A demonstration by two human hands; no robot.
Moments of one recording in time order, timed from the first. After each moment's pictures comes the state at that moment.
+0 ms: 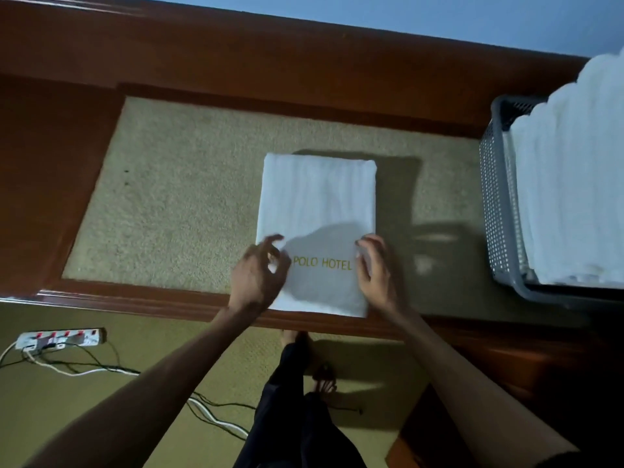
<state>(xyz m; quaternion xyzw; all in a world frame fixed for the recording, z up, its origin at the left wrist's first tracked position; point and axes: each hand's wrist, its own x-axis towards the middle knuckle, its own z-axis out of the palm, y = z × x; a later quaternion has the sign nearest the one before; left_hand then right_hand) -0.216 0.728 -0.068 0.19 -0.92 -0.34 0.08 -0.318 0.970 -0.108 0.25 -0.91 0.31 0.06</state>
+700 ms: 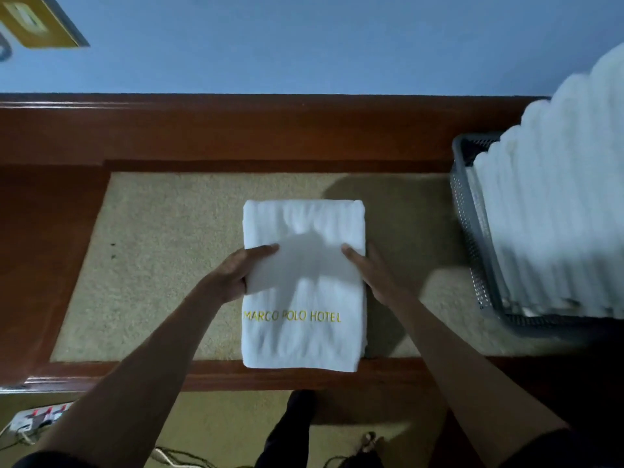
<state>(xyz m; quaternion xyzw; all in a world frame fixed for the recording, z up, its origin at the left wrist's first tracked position) -0.345 0.679 -0.015 0.33 -0.53 -0.75 -0.24 -0.419 0.943 -0.061 -0.11 -0.70 0.64 -0.29</state>
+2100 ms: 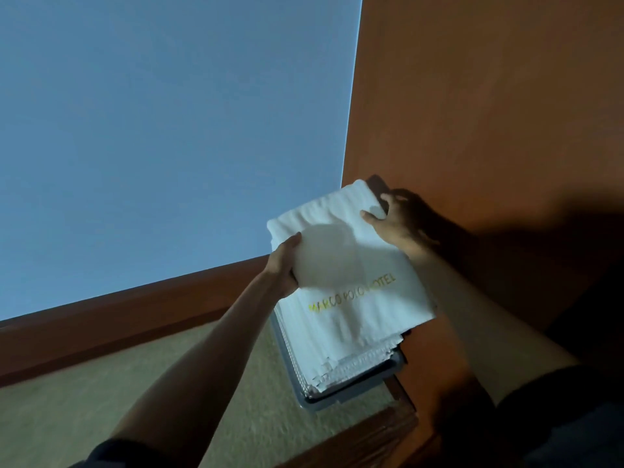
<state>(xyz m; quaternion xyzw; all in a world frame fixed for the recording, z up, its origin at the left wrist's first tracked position) -0.498 1.118 0.299 0.15 -0.50 -0.83 -0.20 -0.526 1.349 0.350 -0.10 -0.92 0.36 0.12</state>
